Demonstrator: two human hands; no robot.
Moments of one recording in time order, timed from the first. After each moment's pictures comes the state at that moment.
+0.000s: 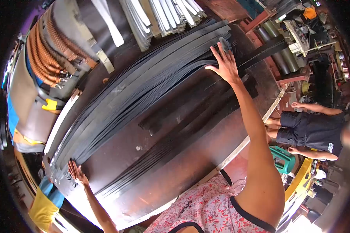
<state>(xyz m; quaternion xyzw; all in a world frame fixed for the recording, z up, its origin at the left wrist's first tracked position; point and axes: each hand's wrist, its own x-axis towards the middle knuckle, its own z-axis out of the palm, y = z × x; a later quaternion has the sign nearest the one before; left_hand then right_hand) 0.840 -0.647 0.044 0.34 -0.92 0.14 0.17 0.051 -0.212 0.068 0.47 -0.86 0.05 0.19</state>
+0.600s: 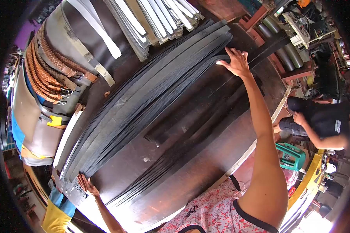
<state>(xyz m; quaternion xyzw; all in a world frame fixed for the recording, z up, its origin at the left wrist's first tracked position) 0.848 -0.648 0.041 0.34 -0.91 0.13 0.17 0.003 -0.194 0.068 0.36 -0.93 -0.03 0.10</state>
